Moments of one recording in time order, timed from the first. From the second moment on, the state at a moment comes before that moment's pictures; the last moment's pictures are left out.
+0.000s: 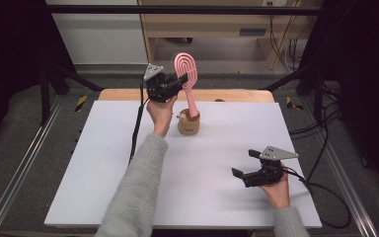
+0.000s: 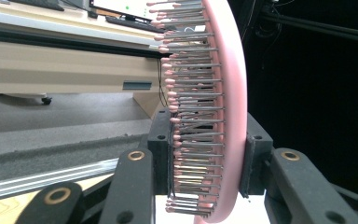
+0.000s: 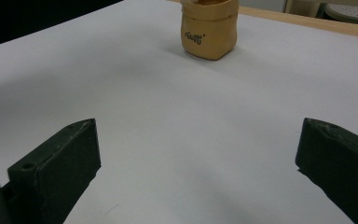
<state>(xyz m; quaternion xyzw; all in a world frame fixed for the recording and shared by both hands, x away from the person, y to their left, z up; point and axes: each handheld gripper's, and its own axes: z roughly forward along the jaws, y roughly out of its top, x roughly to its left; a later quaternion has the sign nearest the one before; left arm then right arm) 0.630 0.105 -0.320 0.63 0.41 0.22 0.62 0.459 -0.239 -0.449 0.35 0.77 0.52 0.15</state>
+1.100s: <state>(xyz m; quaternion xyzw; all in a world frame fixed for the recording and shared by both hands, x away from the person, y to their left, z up) 0.645 0.102 -0.342 0.64 0.42 0.22 0.60 0.459 -0.239 -0.449 0.35 0.77 0.52 0.15</state>
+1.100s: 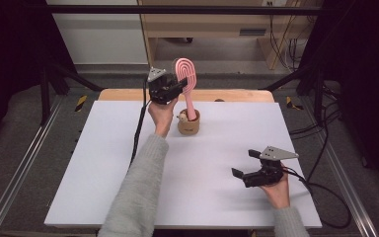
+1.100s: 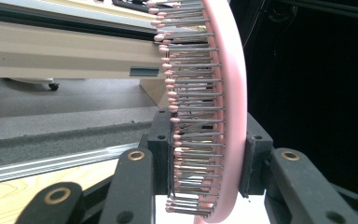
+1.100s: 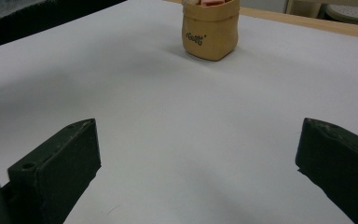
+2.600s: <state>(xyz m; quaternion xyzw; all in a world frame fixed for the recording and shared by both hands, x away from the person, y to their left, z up) 0.639 0.108 -0.379 0.64 0.44 0.20 0.60 0.459 -0.238 -0.450 0.35 0.77 0.52 0.15</state>
